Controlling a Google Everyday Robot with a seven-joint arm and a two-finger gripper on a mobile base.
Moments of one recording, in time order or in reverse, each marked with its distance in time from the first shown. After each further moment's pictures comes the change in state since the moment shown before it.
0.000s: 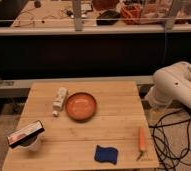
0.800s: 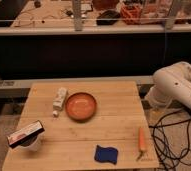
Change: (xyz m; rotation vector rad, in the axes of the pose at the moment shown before) arm 0.000 0.000 0.001 -0.002 -0.001 0.000
